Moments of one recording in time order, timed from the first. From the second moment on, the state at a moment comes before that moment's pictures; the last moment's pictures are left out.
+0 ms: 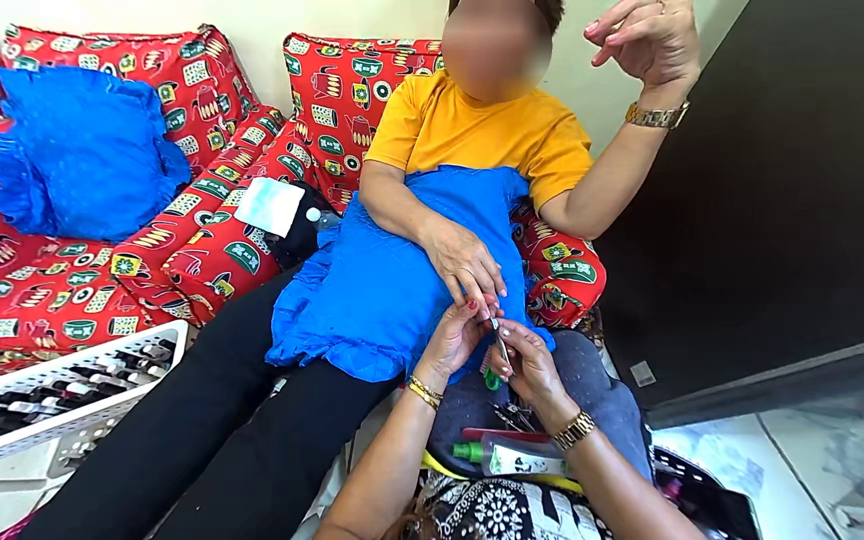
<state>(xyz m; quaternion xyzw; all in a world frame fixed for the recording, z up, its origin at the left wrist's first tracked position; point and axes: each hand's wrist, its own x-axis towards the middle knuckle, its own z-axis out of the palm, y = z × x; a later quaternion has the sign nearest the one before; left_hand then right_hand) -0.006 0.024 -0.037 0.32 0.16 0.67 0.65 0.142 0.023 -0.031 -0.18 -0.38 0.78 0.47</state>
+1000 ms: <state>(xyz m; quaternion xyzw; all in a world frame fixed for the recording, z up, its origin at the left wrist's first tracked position) -0.007 0.023 -0.037 0.33 0.17 0.67 0.65 0.144 0.027 -0.028 -0.20 -0.40 0.76 0.47</state>
